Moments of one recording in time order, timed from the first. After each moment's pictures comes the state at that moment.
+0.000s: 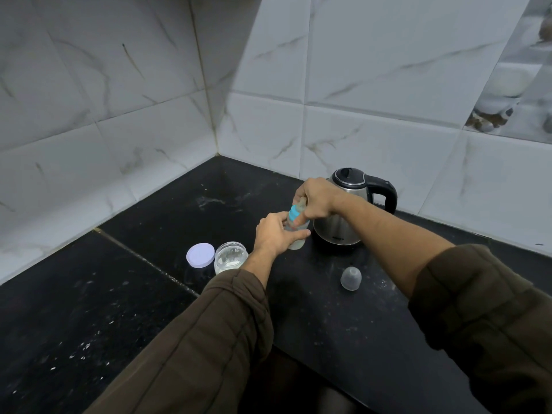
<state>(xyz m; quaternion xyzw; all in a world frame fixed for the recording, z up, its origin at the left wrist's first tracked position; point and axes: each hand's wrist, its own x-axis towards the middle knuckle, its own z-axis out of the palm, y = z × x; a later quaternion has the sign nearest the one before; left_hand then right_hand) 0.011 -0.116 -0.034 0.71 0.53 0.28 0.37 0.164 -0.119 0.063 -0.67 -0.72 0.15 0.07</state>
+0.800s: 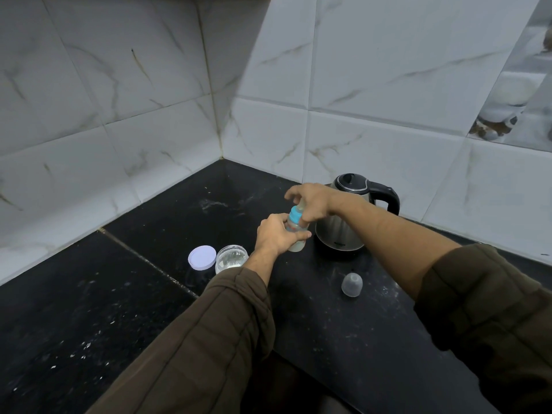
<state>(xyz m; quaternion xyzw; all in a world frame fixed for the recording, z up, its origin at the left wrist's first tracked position) 0.016 -0.111 -0.026 0.69 0.56 0.27 0.36 0.156 -0.111 0.071 -0.65 -0.74 0.18 0.02</state>
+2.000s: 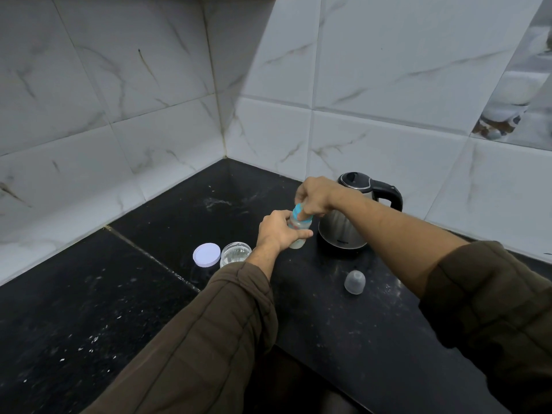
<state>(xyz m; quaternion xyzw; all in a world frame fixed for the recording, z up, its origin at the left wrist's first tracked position) 0.010 -0.111 -0.024 0.70 0.56 0.27 0.34 0.145 -0.117 0.084 -0.70 -0.69 0.16 0.00</state>
